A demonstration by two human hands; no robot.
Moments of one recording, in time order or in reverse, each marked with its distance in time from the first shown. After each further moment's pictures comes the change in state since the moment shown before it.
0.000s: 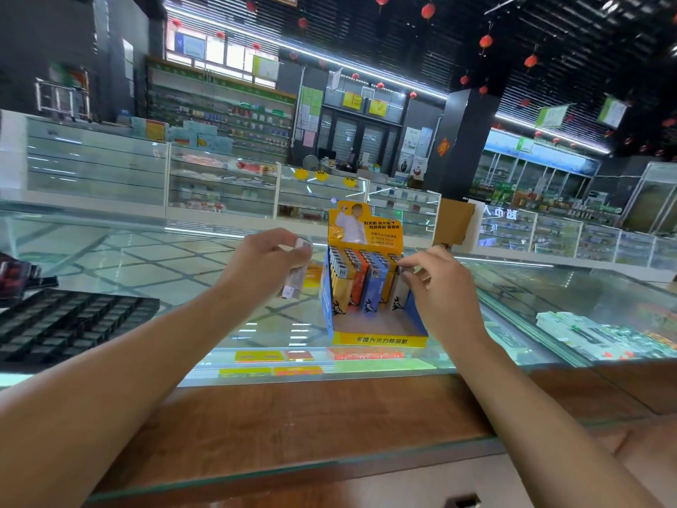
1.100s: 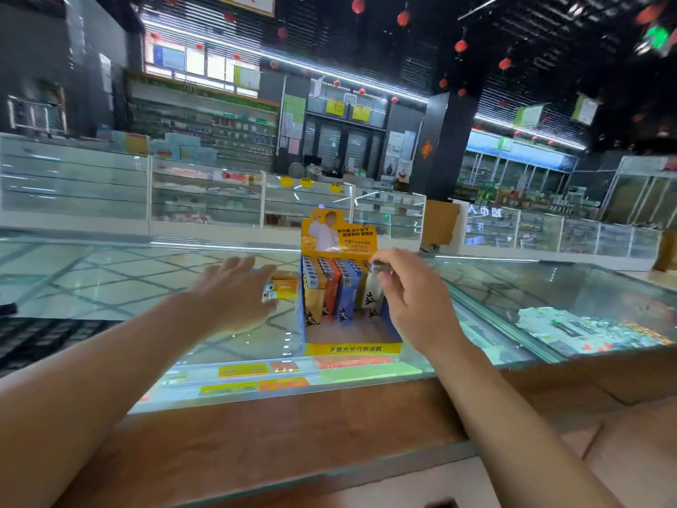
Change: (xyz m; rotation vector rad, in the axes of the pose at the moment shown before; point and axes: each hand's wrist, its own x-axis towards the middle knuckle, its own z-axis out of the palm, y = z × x) left_hand 0.038 -0.027 -0.001 1.435 -0.275 0.199; right_hand -0.007 -0.006 -0.013 0.086 -0.035 -0.126
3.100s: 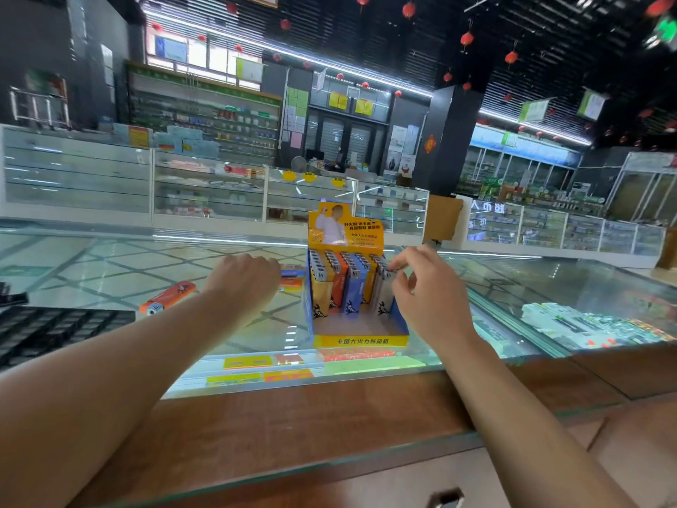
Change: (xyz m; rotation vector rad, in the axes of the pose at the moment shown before) left_hand 0.004 0.014 0.003 0.345 0.223 -0.021; right_hand 0.000 0.002 0.001 -0.174 0.020 0.153
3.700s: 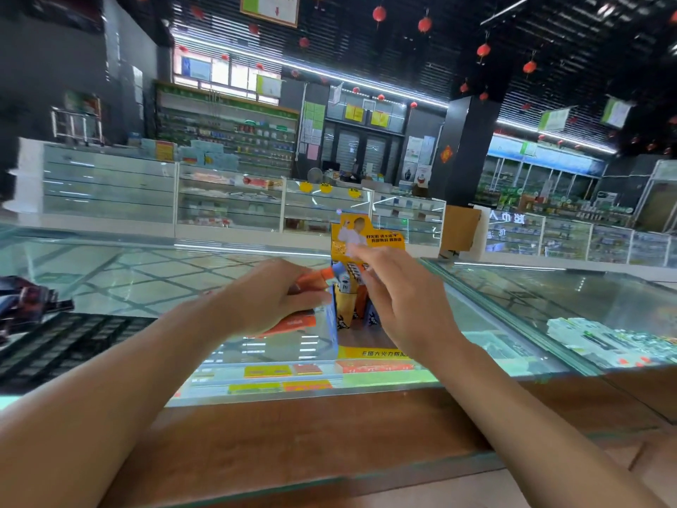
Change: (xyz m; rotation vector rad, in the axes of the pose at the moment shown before) left_hand -0.029 -0.025 -0.025 -0.989 -0.028 0.135; right_hand 0.006 -0.062 0.003 0.135 0.039 -0.412
